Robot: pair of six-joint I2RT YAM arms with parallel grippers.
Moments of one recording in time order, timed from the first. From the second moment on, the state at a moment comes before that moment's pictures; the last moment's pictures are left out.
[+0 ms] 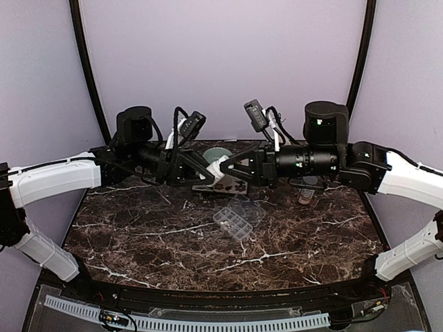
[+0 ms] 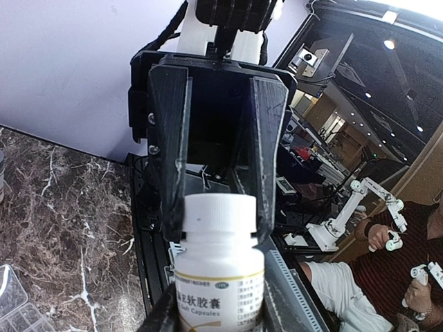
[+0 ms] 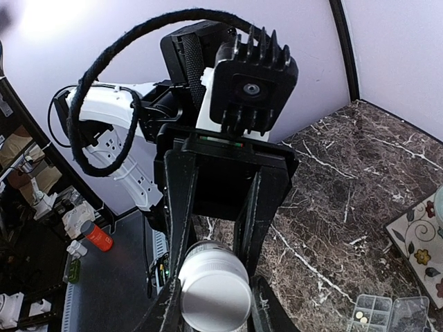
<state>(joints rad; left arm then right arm) -0.77 1.42 1.12 0.18 1.20 -0.44 1.07 1.26 1.22 -0.17 -0.33 0.33</state>
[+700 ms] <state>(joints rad) -0.85 1.34 1.21 -0.21 0.78 -0.09 1.06 1.32 1.34 -0.32 -0.27 0.43</state>
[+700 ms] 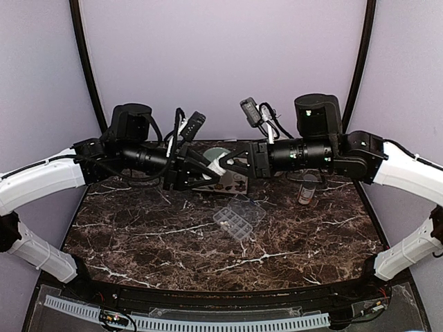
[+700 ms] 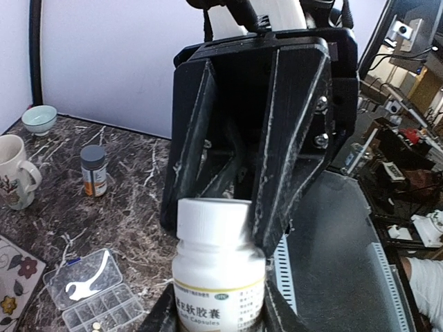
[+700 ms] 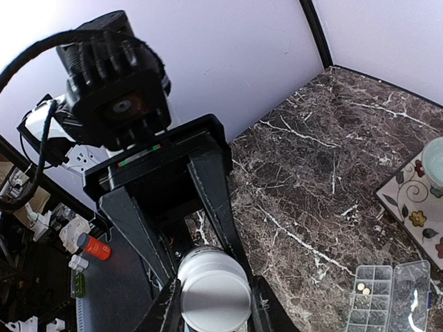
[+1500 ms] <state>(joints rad) -1.13 1.23 1.10 -0.18 -0.13 0.18 1.04 1.42 1.40 -0.37 -0.25 0.56</state>
